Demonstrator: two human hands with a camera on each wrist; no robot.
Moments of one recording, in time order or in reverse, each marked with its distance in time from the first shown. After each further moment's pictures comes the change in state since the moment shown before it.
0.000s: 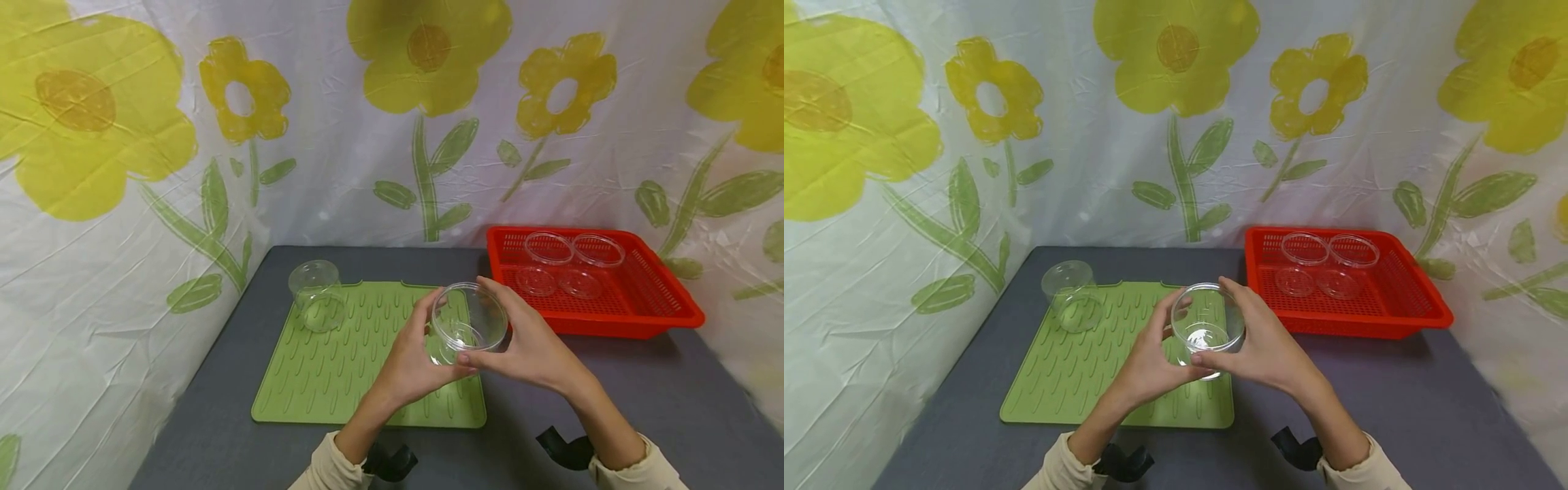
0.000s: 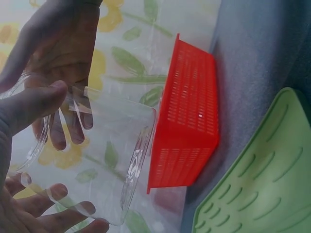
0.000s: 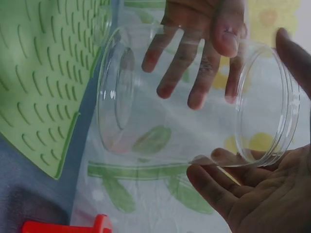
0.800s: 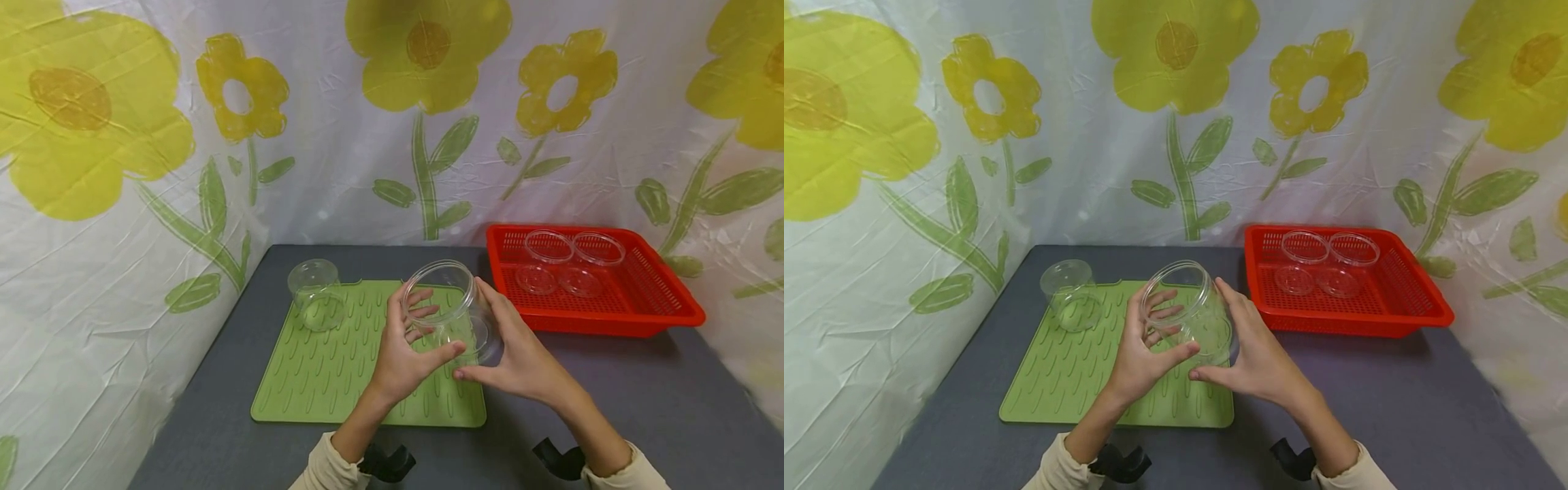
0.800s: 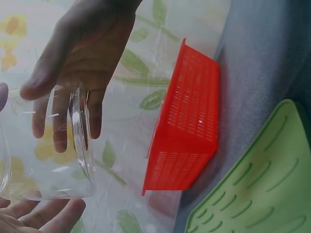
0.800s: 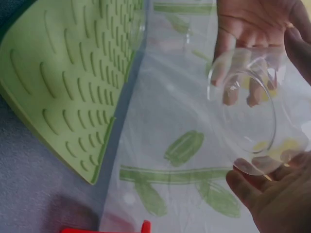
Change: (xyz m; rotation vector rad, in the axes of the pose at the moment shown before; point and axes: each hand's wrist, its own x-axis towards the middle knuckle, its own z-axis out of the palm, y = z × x) left_hand 0.000 -0.008 -0.003 -0.308 0.160 0.141; right_hand -0.006 0.018 0.025 0.103 0.010 -0.105
